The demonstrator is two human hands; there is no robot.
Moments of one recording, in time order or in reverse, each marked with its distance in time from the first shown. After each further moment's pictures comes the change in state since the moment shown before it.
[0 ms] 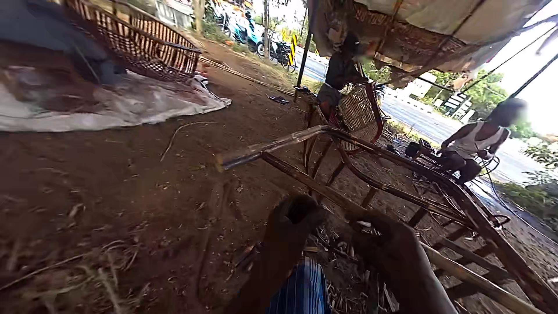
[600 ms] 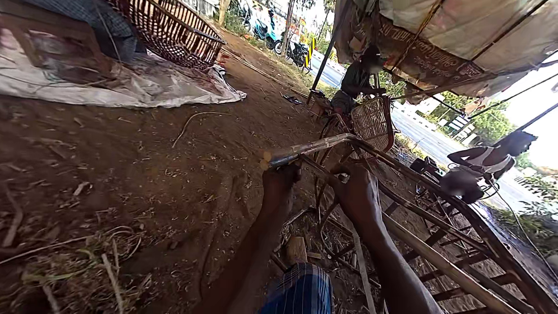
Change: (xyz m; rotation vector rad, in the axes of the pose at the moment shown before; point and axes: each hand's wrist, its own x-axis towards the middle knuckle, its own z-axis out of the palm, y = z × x) left_hand 0.136 -0.030 -0.069 -0.519 0.443 -0.025; right_hand 0.146 -0.029 0.097 -0.652 0.169 -0.065
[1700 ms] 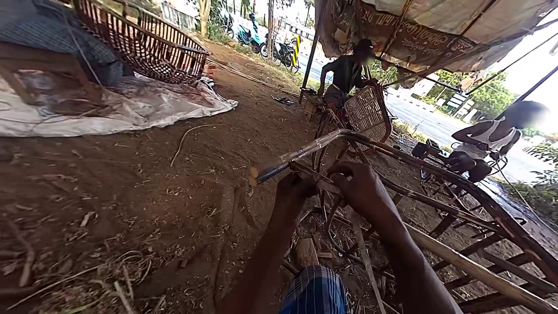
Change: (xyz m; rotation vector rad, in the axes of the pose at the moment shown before) left_hand -0.019 -0.010 0.002 0.167 -0.282 -0.137; right_hand 0.008 0.011 -0.015 0.226 -0.205 0.082
